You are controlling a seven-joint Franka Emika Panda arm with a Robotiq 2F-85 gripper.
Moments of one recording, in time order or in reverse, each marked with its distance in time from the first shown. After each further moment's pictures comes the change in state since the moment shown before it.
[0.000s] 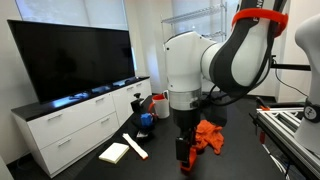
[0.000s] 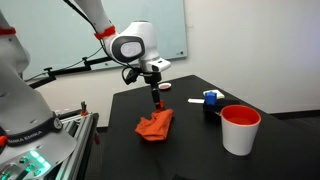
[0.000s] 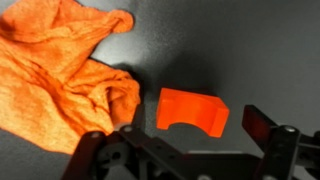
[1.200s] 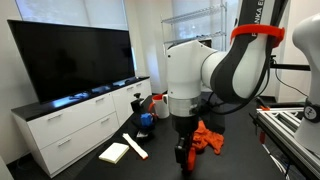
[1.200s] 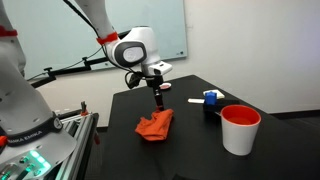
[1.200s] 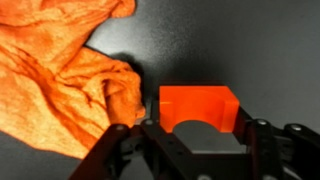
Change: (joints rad) arm 0.118 0.064 -0.121 0.014 -0.033 0.077 0.009
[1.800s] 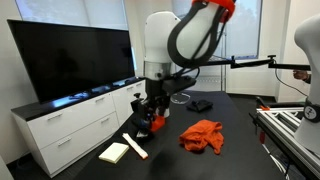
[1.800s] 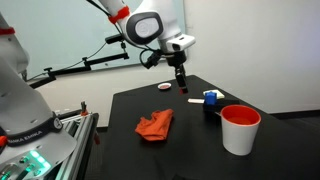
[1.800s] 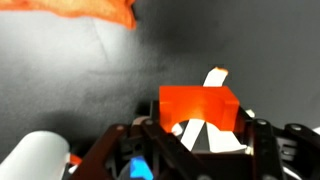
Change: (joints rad) arm -0.105 -0.090 -0.052 0.184 0.088 -0.115 0.027
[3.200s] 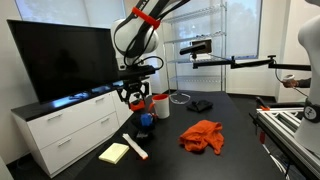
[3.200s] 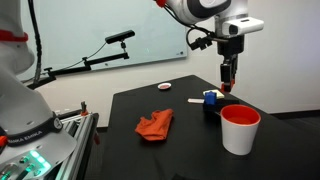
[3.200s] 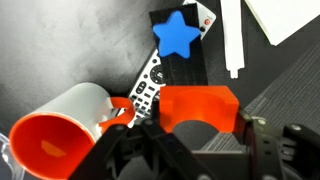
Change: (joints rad) arm -0.142 0.339 -0.055 0.640 0.037 -0.481 0.268
